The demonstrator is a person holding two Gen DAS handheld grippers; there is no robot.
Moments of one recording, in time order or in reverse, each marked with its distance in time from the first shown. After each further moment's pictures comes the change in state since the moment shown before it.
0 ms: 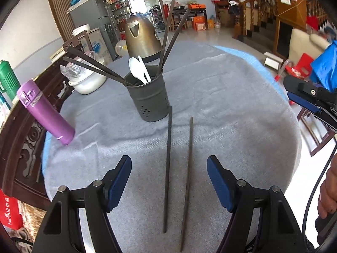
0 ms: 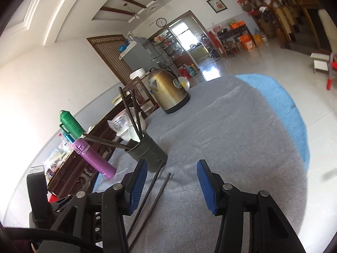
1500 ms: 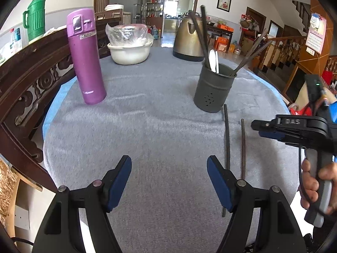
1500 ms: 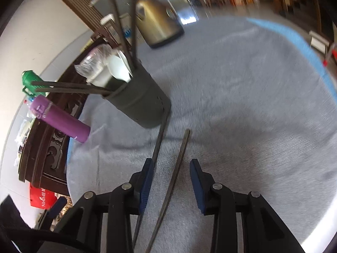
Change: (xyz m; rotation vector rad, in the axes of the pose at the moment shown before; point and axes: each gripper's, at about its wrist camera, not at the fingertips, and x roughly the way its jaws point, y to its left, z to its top) left arm 0.010 0.135 -0.071 -0.317 -0.050 -0.083; right arm 0.147 0.058 -0.036 0.030 0.441 -0.218
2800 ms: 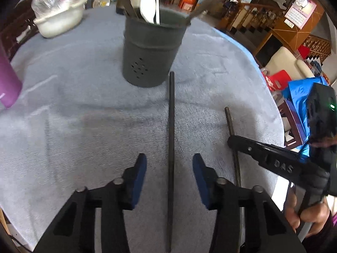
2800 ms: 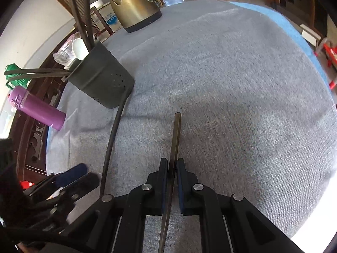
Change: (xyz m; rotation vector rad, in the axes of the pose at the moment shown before) left arm 0.103 -0.080 0.034 0.098 0.328 -0.278; right arm 0.001 -0.043 -0.016 0.009 0.078 -0.101
